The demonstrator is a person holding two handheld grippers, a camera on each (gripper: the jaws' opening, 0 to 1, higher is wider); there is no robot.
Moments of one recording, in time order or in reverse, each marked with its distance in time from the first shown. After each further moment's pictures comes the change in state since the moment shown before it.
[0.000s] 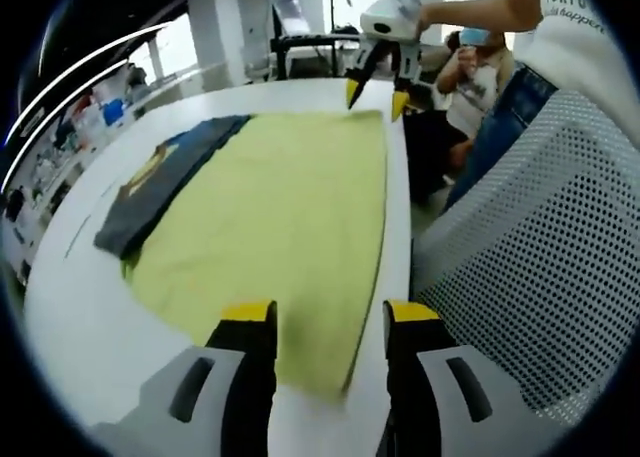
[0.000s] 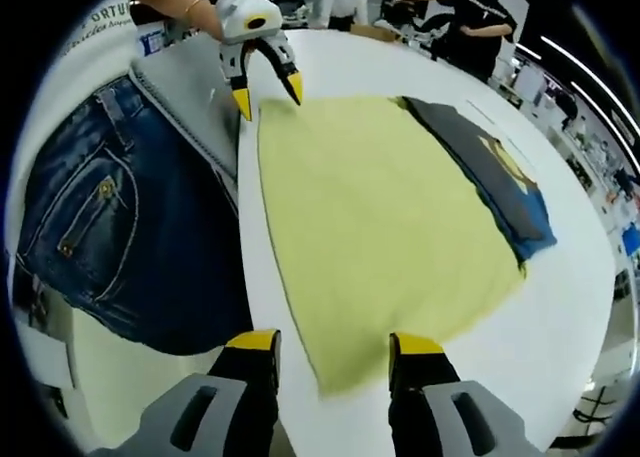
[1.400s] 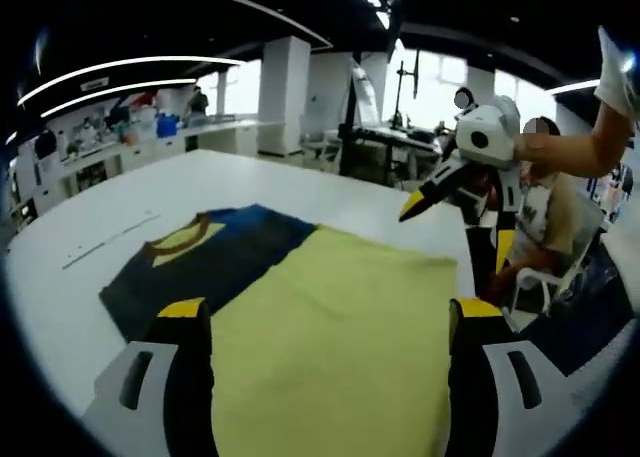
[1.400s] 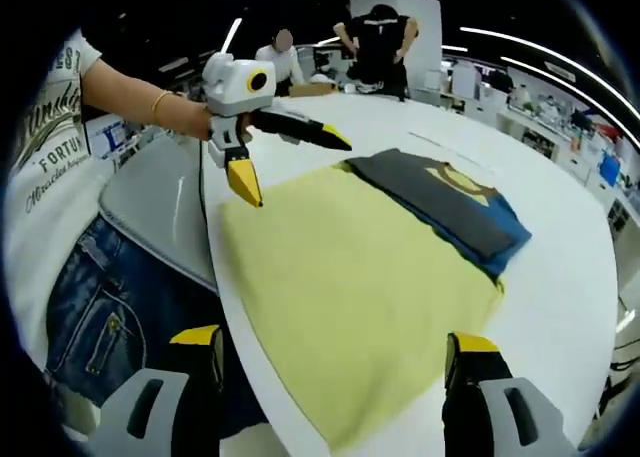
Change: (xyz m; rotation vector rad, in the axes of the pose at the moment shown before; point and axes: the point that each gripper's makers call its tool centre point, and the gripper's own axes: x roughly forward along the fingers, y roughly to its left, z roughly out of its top) left arm 0.030 0.077 0.130 -0.258 -0.402 0.103; right arm -0.019 -0.021 0.058 0.284 -0.267 -0.041
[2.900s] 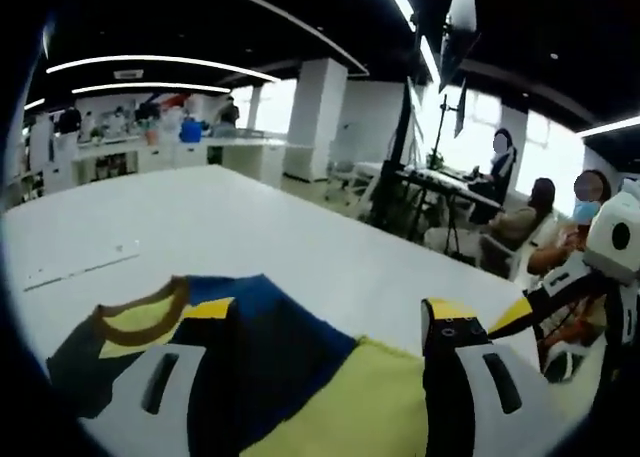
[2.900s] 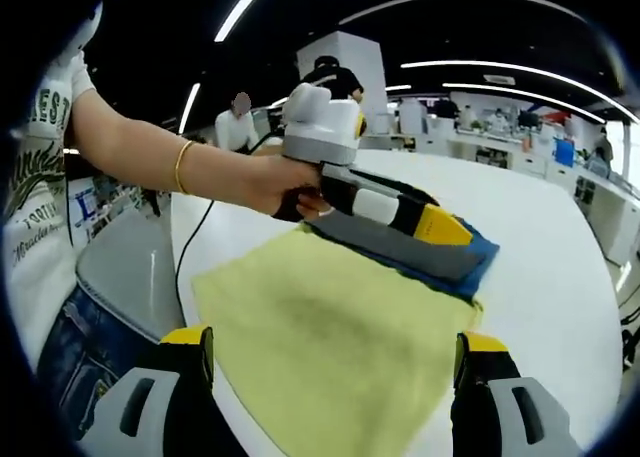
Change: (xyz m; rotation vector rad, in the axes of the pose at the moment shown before) left arm 0.157 0.061 0.095 -0.126 -0.147 0.099; right arm 0.000 -0.028 0.038 0.178 -0.298 -0.121
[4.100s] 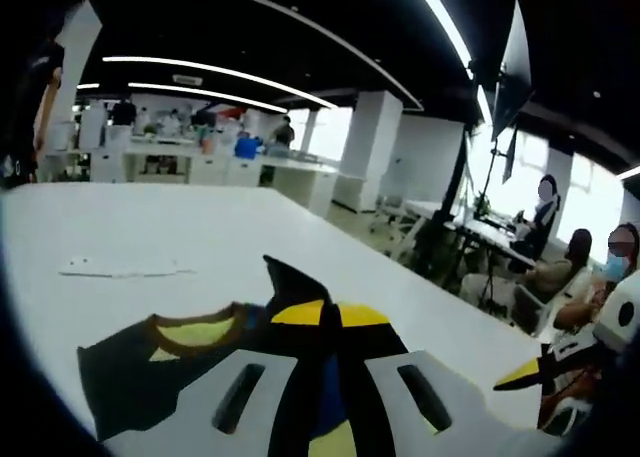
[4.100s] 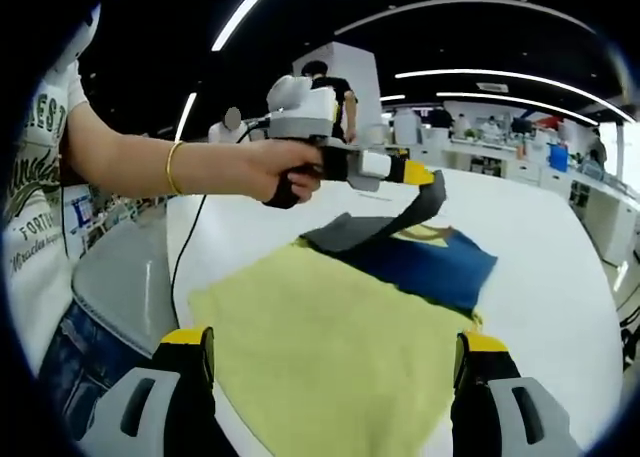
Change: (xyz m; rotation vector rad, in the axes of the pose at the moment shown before) left arm -0.016 0.039 0.043 -0.114 -0.108 0.199; right arm 0.005 0.001 0.012 0.013 -0.056 -0.029
